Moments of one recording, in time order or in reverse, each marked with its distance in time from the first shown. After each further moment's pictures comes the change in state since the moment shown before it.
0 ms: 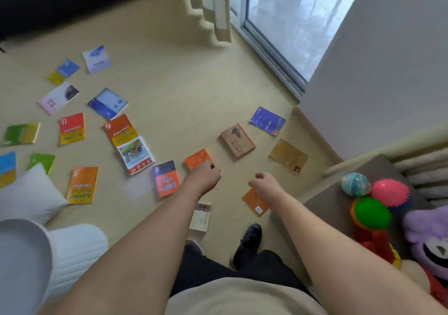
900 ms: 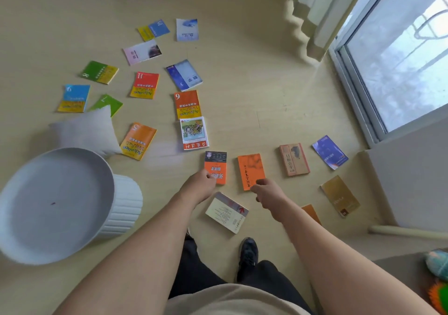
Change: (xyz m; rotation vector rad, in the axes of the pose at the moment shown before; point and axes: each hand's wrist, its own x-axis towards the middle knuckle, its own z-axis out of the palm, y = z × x) left_hand -0.021 -0.298 -0.117 -0.322 0.128 -0.259; right_hand -0.032 -0.121 0.272 -0.255 -0.155 -0.112
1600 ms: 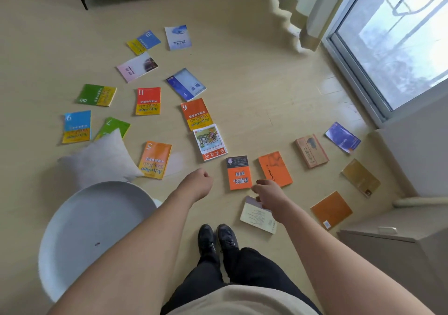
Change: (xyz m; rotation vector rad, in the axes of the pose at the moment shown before) left_hand 0.066 -0.111 -0.187 0.143 -0.083 0.060; right_hand -0.012 -0.115 0.179 0.235 0.092 0.018
